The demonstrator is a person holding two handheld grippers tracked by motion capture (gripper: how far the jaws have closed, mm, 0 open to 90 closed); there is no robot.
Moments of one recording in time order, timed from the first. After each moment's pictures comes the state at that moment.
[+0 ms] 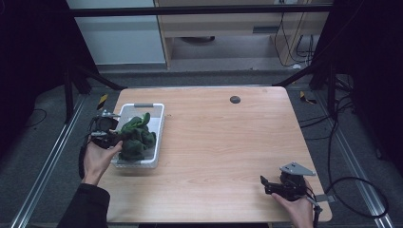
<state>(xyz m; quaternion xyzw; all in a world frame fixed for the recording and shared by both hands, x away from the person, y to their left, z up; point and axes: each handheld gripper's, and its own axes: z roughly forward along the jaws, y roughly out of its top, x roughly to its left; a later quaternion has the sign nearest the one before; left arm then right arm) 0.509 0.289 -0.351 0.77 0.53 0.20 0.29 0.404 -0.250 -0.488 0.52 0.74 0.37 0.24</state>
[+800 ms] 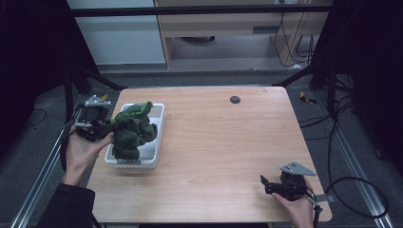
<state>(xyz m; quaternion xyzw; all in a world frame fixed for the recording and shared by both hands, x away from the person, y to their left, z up) 0.478 0.278 -0.275 0.79 0.46 0.22 0.33 0.403 -0.250 -0.486 0.52 0.74 0.37 0.24</state>
